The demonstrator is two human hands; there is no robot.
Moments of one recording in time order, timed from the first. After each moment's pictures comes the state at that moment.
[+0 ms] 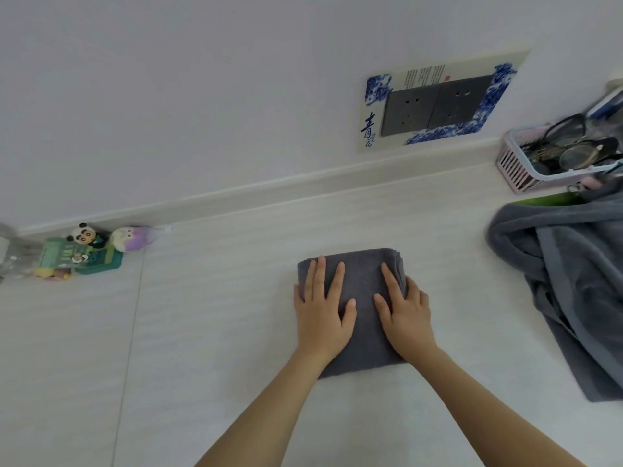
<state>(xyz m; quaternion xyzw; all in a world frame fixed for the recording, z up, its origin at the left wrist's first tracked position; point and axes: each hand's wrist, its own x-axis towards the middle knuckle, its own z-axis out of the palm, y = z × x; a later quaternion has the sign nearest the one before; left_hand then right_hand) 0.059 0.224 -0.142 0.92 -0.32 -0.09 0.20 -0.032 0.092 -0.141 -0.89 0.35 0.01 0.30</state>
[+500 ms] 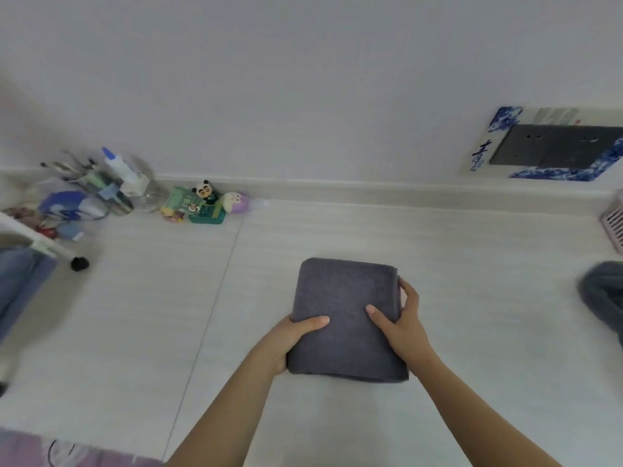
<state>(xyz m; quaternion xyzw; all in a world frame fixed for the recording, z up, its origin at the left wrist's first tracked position) 0.077 0.397 -0.094 0.62 0.17 -0.46 0.62 0.007 0.194 -0.112 -0.73 0.28 0.03 0.62</state>
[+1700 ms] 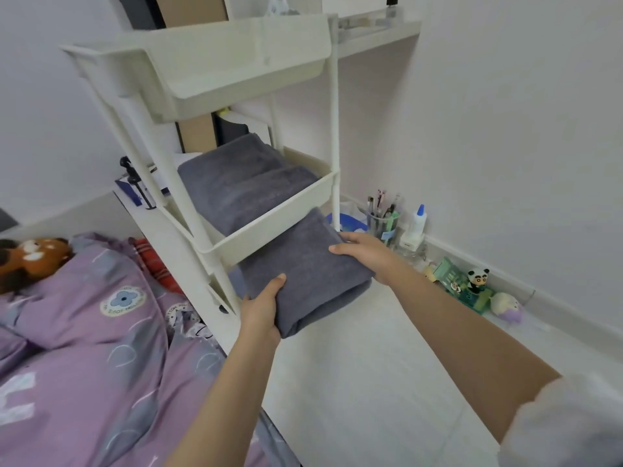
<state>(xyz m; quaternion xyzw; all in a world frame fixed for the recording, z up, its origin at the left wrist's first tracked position) 0.162 0.825 0.016 0.38 0.44 0.11 0.80 0.311 0.683 0.040 -0.76 -0.18 0.29 0.56</state>
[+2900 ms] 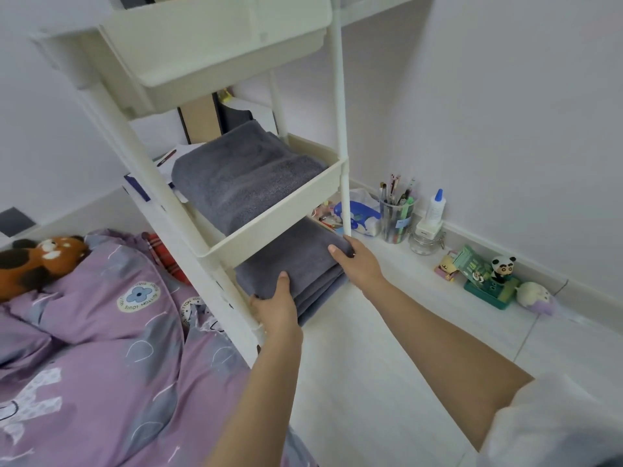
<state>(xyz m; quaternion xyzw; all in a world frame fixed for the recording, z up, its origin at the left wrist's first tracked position) 0.190 0.820 -0.015 0.43 0.53 0.24 0.69 0.299 0.724 -0.019 -0.80 -0.09 0.18 0.57</state>
